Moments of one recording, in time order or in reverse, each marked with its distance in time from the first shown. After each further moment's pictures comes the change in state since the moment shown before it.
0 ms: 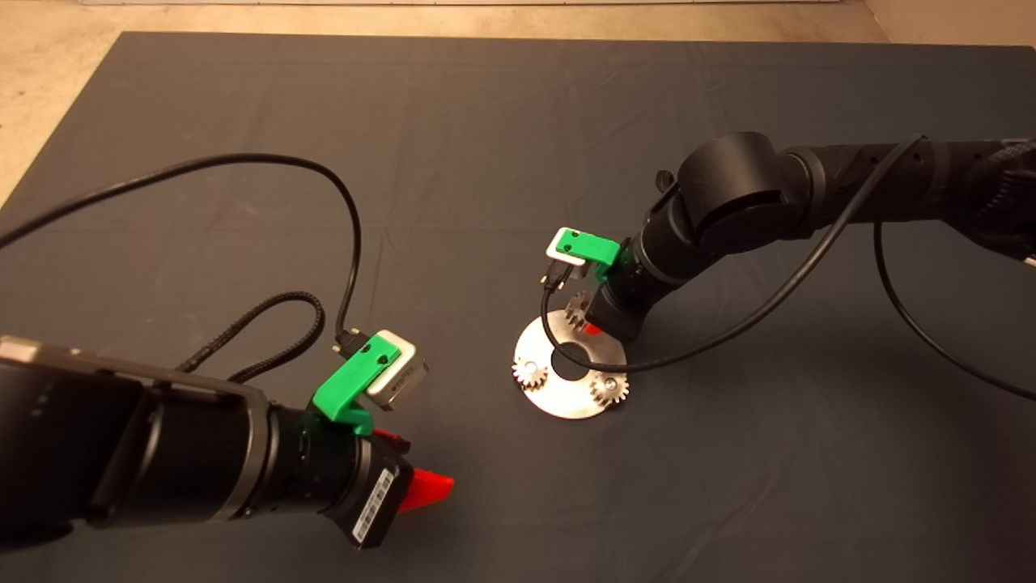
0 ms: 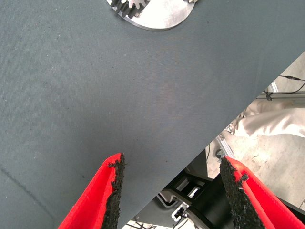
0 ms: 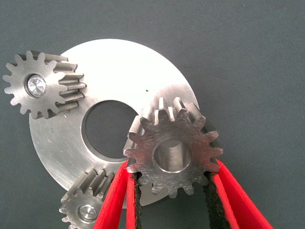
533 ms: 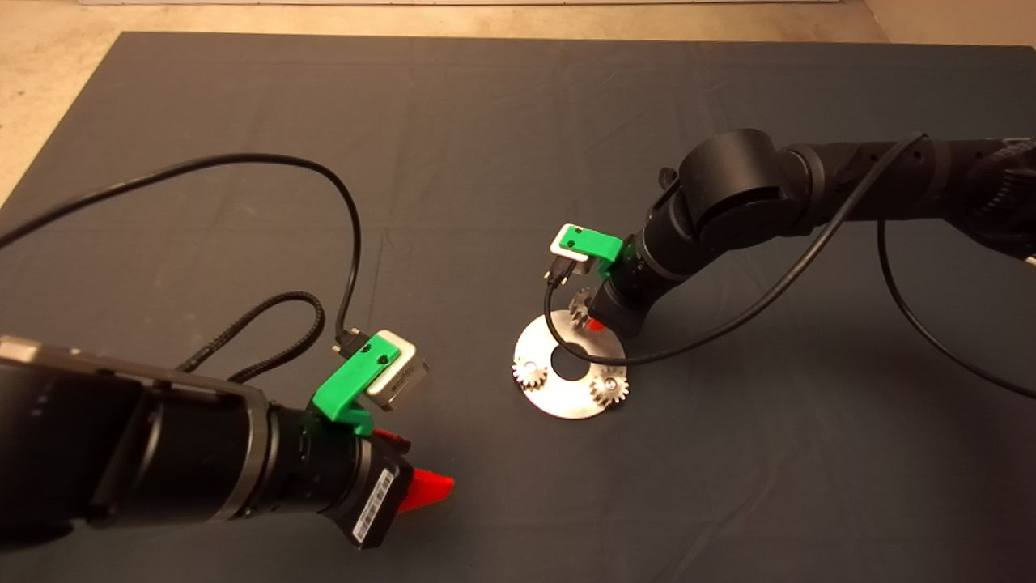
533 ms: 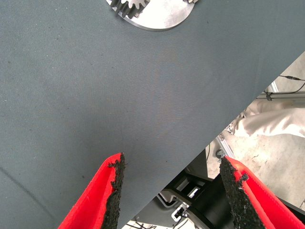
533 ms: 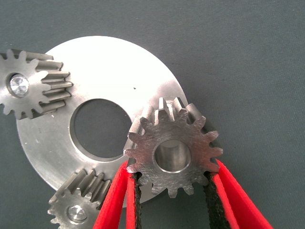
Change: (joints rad) left arm 0.000 0.000 0.000 0.000 0.000 0.000; right arm 0.000 -0.002 -0.020 0.000 -0.007 -0.002
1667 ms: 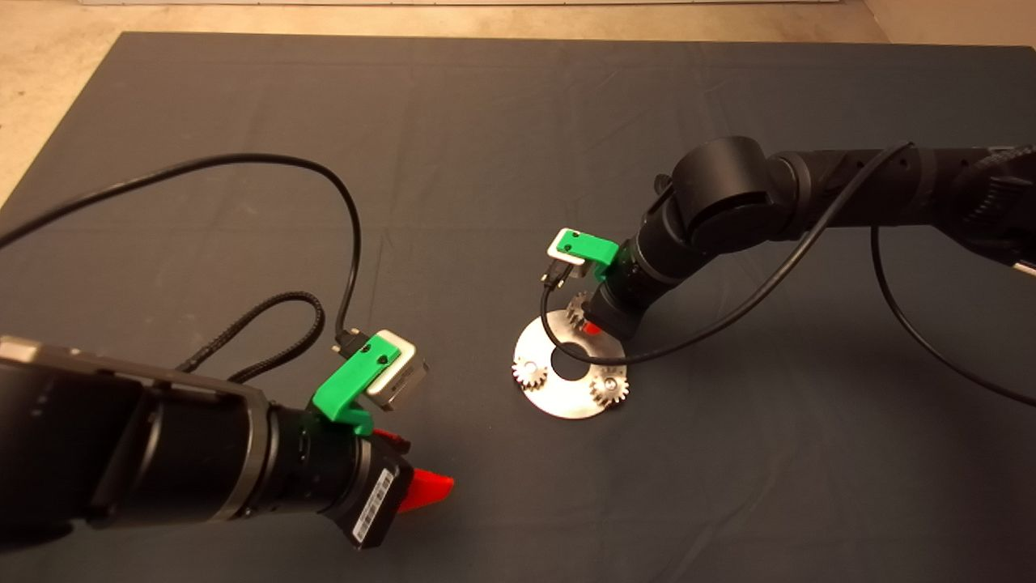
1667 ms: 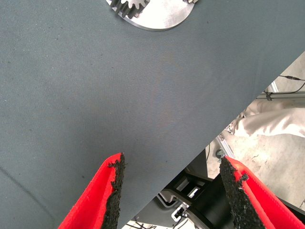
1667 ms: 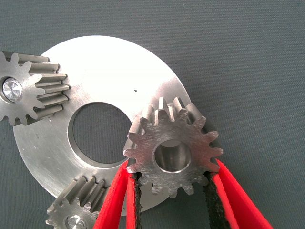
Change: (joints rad) left arm 0.000 0.000 0.000 0.000 0.000 0.000; right arm -0.019 0.008 -0.023 0.000 0.007 0.000
